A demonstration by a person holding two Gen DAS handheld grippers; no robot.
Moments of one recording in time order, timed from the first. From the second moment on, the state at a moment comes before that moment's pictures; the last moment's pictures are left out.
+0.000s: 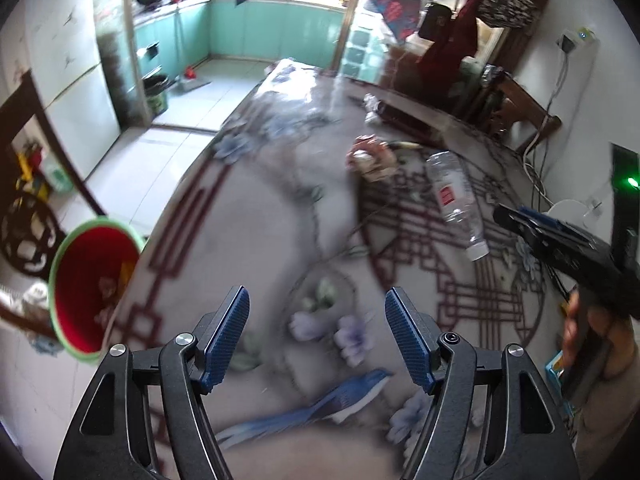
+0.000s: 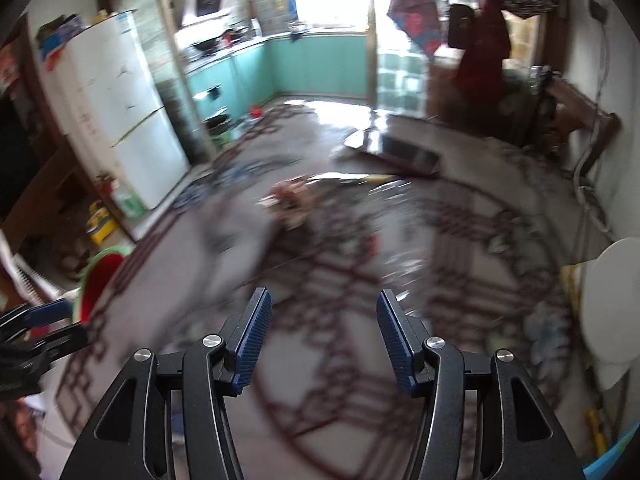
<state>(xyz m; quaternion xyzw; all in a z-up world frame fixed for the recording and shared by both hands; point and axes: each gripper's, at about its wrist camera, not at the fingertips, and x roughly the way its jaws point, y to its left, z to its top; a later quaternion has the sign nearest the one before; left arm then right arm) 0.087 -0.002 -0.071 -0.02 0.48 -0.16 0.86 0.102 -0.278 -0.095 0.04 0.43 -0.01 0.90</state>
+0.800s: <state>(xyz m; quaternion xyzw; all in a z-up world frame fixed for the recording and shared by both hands) 0.227 -0.110 -0.109 0.04 0.48 -0.18 0.86 0.193 -0.327 -0.212 0.09 0.52 -0.03 0.85</state>
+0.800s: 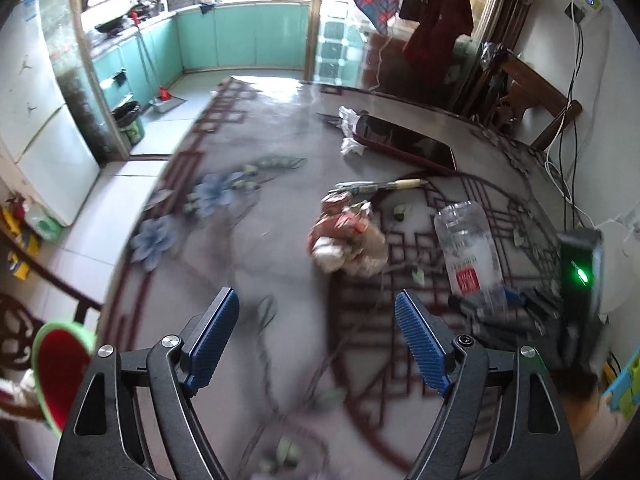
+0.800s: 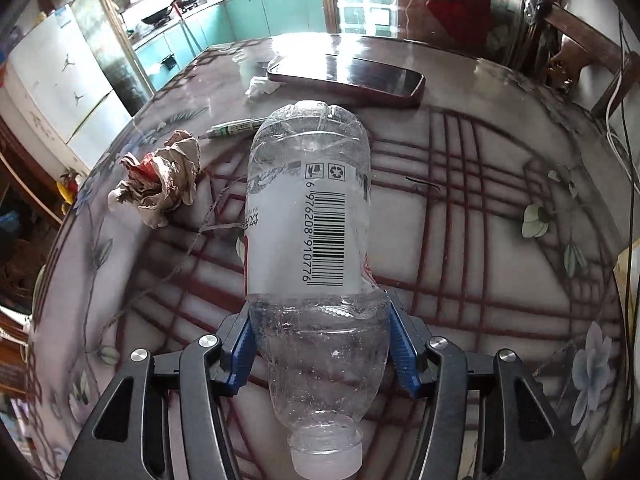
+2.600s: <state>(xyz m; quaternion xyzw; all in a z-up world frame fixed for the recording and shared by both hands) 0.089 -0.001 -0.117 0.04 0.52 -0.16 0.84 0.068 -0.245 -0.126 0.16 0.47 0.00 0.87</state>
